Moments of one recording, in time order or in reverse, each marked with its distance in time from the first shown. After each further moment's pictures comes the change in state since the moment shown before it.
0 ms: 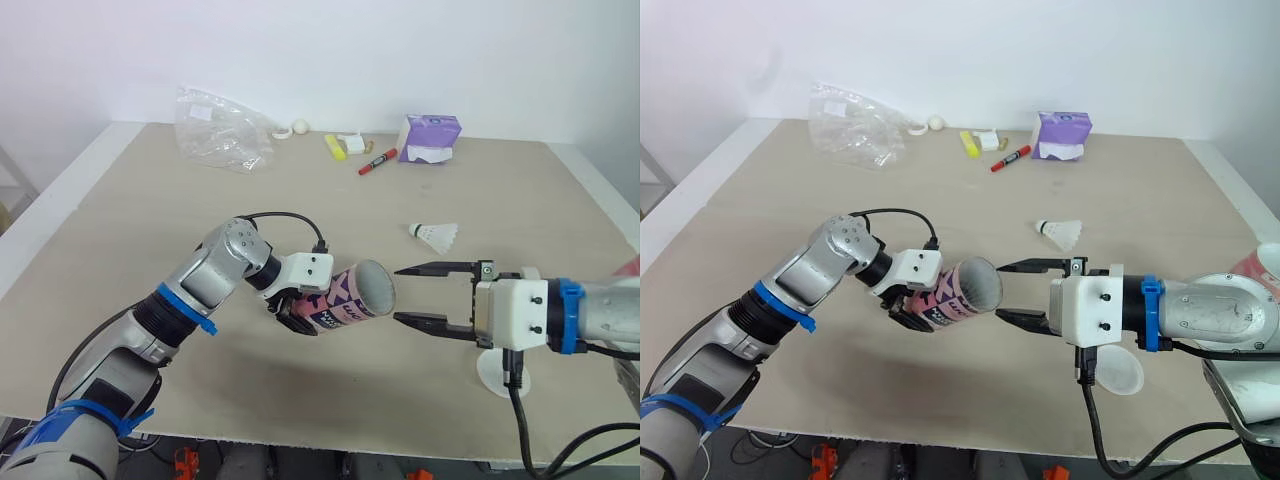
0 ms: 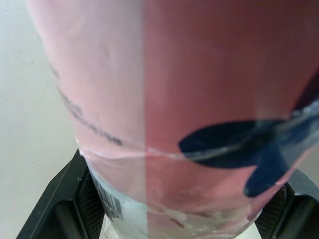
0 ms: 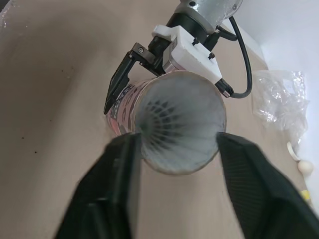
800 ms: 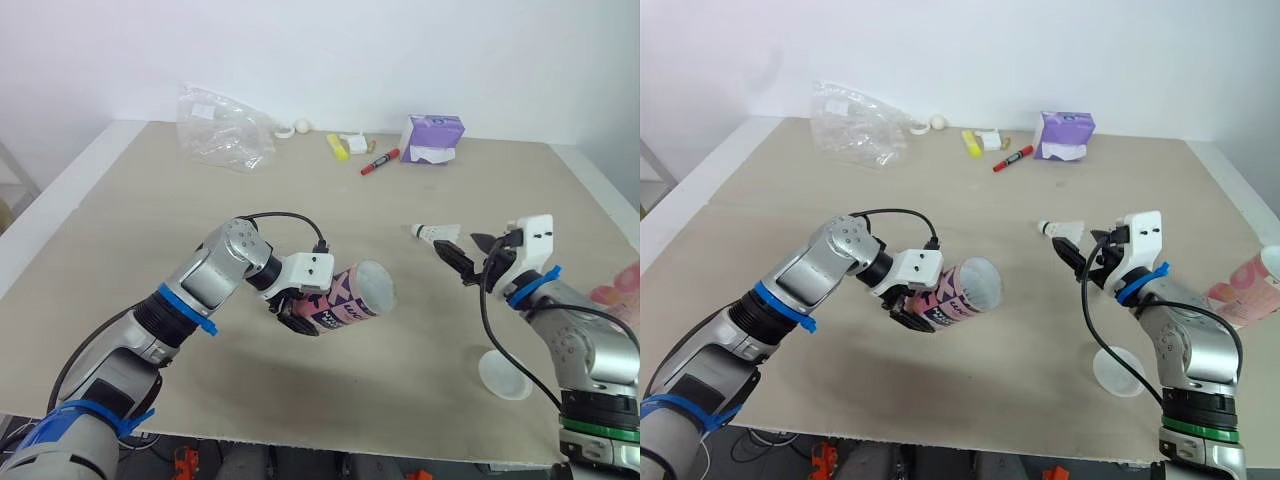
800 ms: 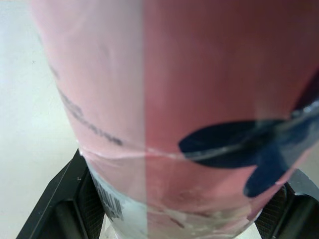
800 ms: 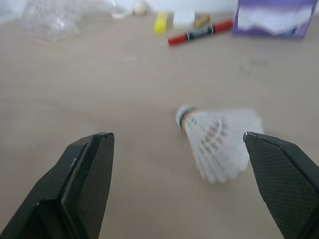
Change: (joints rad) left arm 0.001 -0.002 -0.001 -0.004 -0.009 0.005 0.005; right arm -0.164 0.434 -0.107 0.687 0.077 0.404 -0.527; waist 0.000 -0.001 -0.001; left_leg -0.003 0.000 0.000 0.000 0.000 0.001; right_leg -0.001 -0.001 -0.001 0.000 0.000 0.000
